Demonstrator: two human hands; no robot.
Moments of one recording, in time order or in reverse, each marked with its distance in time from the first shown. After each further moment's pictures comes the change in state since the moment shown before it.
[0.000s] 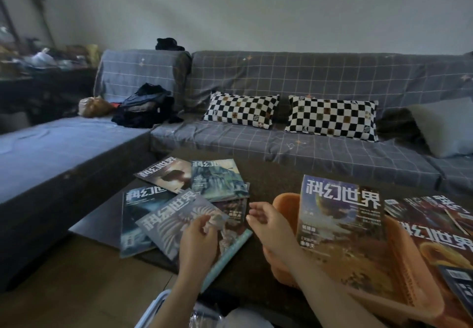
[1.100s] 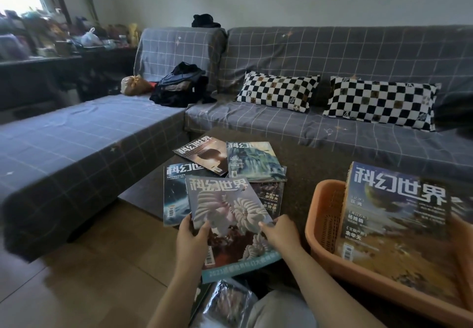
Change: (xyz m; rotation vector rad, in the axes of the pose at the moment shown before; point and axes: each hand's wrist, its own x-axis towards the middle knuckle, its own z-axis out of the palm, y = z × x) left_hand -0.002 -0.074 -0.068 -0.324 0.113 -0.263; right_hand 0.018 0.026 0.096 -0.210 -0.110 0.443
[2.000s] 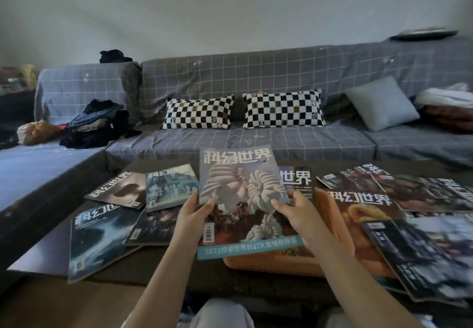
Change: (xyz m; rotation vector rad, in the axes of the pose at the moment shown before) left_hand -0.055 0.080 0.146 -0.172 -0.510 0.194; right_hand -0.065 0.083 -0.205 0.475 0.274 -0.168
